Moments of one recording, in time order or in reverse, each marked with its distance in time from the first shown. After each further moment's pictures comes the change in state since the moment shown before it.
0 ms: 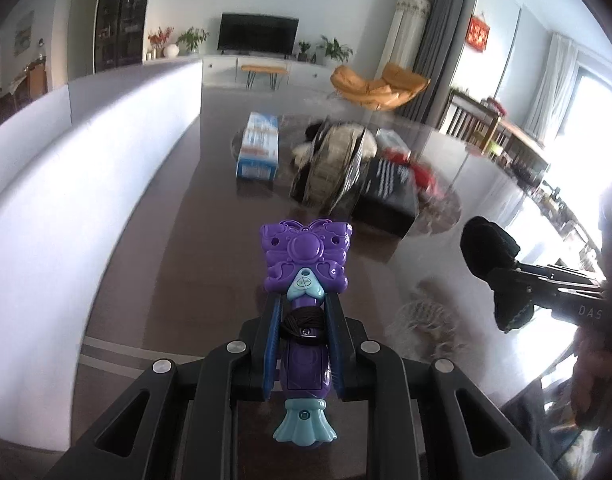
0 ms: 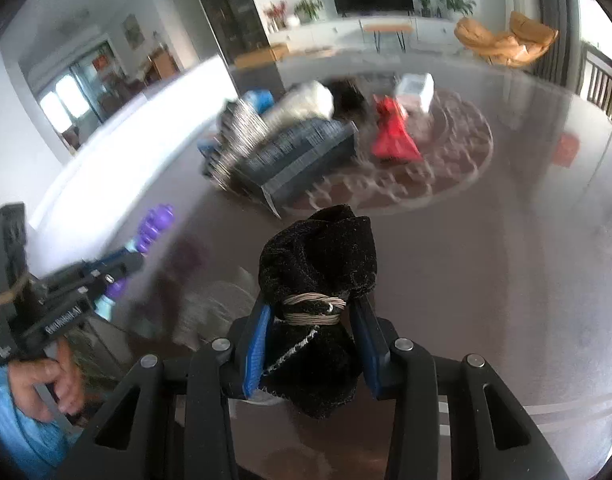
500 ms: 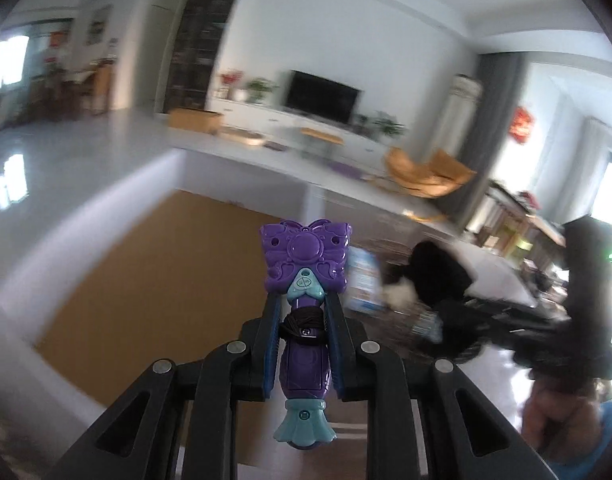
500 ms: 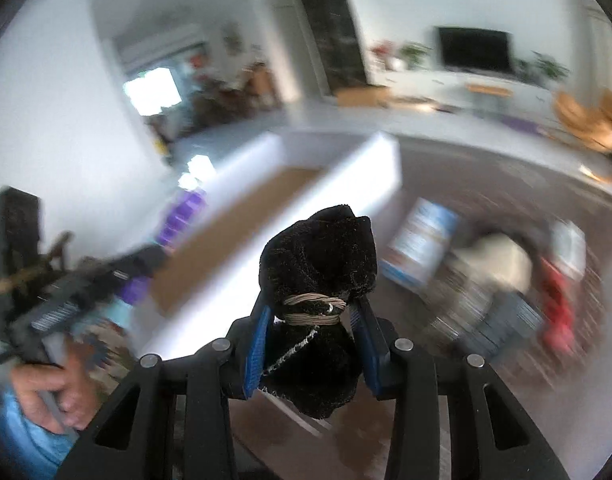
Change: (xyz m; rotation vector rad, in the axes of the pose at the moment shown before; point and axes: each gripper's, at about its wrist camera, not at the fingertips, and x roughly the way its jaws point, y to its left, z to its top) left arm -0.140 0.139 0.080 -0.199 -0.203 0.149; right arm 0.004 0.202 0.126 -0.232 -0.102 0.334
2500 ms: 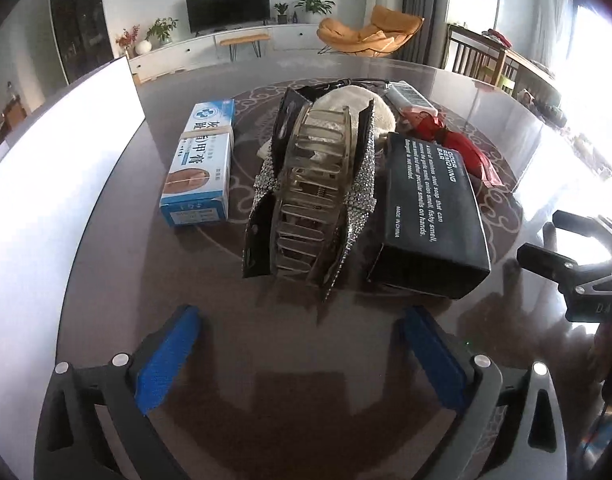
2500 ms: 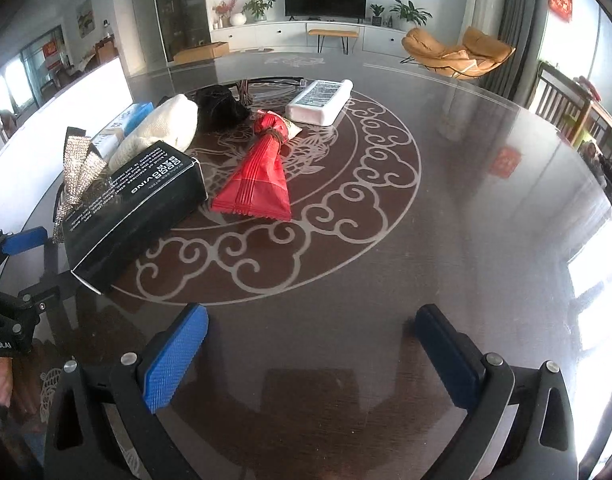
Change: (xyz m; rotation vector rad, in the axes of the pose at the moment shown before) left arm 0.235 -0.185 -0.103 0.410 0.355 -0.042; right arm -0.027 -0.270 -0.147 0.236 0.182 -0.614
